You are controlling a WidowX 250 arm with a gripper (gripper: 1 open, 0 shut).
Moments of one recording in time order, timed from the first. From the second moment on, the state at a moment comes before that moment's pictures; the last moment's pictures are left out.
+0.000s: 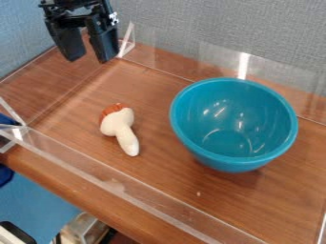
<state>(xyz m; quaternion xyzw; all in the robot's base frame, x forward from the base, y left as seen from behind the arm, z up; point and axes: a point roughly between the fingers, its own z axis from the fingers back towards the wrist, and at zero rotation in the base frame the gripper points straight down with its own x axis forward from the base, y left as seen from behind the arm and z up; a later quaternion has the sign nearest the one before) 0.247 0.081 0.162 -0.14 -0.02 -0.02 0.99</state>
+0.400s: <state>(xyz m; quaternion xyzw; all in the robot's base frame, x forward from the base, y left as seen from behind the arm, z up) 0.250 0.096 0.160 -0.15 -0.01 -0.07 0.99</state>
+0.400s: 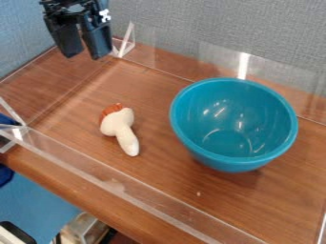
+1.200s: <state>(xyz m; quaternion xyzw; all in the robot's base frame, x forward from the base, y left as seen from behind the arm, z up) 0.249 0.094 0.149 -0.14 -0.04 -0.03 0.99</state>
